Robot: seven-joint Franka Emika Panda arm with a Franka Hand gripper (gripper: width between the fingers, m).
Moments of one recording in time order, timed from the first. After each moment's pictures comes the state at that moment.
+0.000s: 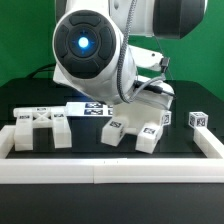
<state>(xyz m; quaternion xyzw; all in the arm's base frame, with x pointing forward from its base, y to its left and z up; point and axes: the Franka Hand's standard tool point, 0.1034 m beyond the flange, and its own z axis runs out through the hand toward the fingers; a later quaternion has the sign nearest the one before) 0.485 -0.003 0.081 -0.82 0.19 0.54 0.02</state>
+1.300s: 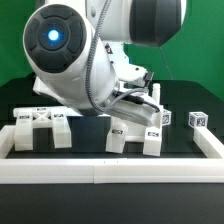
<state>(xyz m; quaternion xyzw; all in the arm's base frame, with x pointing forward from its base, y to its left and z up) 0.508 -0.034 0.053 -0.85 0.21 0.48 0.02</state>
